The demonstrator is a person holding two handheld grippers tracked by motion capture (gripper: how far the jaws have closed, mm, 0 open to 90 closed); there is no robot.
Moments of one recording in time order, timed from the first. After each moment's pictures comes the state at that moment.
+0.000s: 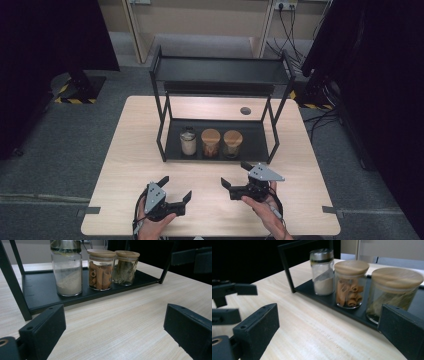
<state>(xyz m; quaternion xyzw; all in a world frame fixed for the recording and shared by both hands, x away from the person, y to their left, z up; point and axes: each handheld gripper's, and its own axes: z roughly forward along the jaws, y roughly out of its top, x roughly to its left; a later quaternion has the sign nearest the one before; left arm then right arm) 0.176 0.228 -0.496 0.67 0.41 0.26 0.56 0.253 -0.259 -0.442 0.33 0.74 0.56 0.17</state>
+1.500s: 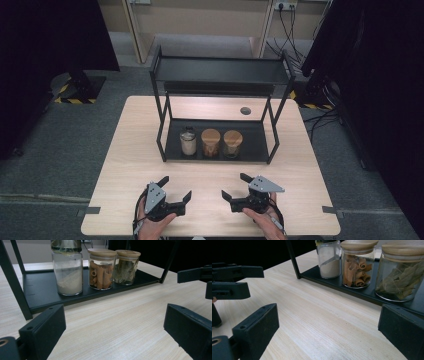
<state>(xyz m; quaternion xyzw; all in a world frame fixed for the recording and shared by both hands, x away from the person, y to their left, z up) 0.175 0.227 -0.496 0.67 0.41 0.27 0.56 0.240 -0.268 -0.463 0.34 0.75 0.55 0.15</state>
